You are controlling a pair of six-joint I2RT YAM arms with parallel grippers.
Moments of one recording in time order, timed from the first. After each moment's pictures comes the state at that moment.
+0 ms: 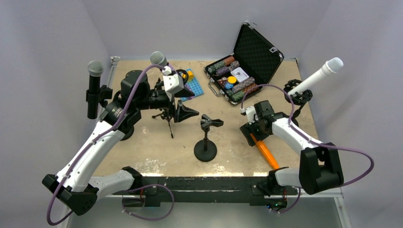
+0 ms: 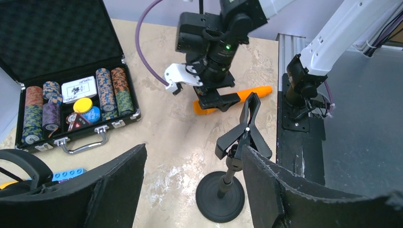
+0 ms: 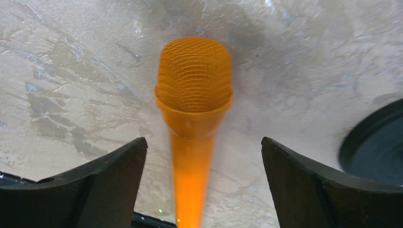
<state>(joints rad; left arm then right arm) -0.55 1.09 1.28 -0.42 0.78 0.16 0.26 1.34 0.78 -0.73 -0.04 -0.32</state>
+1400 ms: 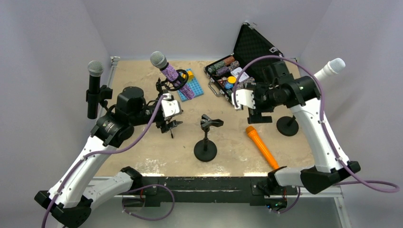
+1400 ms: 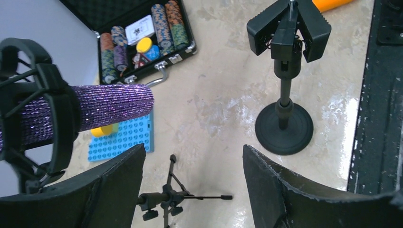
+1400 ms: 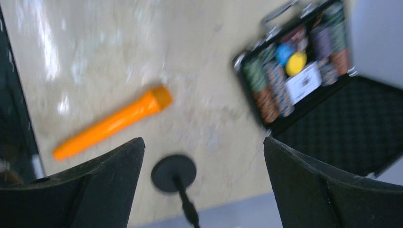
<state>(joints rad) -0.55 0.92 1.16 -0.68 0.50 0.59 0.39 1.32 1.70 -1.47 -0.25 -1.27</state>
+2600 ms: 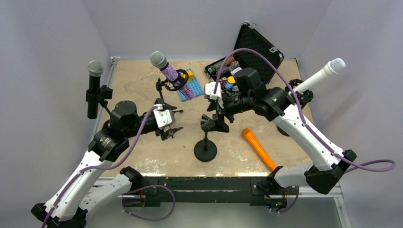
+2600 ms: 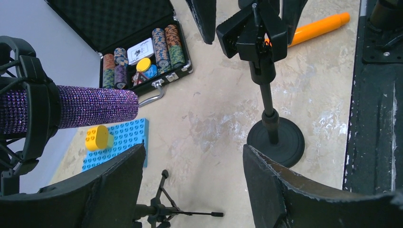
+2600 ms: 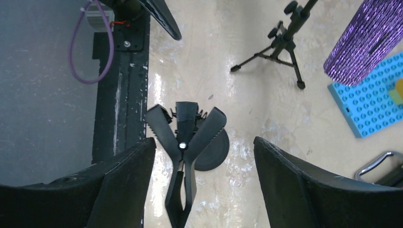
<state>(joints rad) -0.57 0.74 0.96 -0.49 0.52 0.49 0.73 1.32 1.53 -0.92 -0.66 -0.48</state>
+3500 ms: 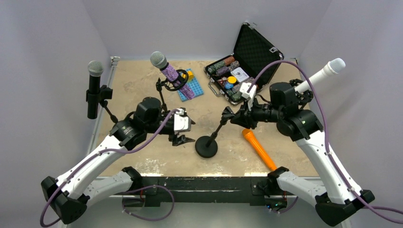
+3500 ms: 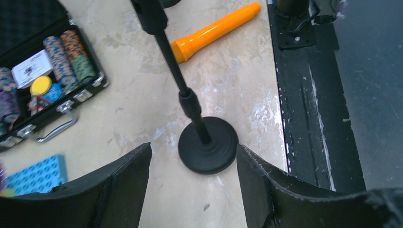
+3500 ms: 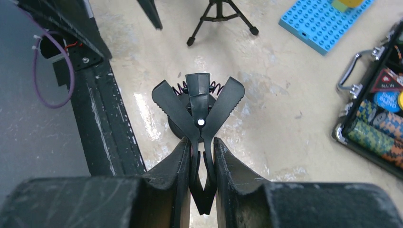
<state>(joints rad) -0.65 0.92 0.95 -0.52 0.73 0.55 0.49 0.99 1.24 -0.83 -0.62 -0.31</state>
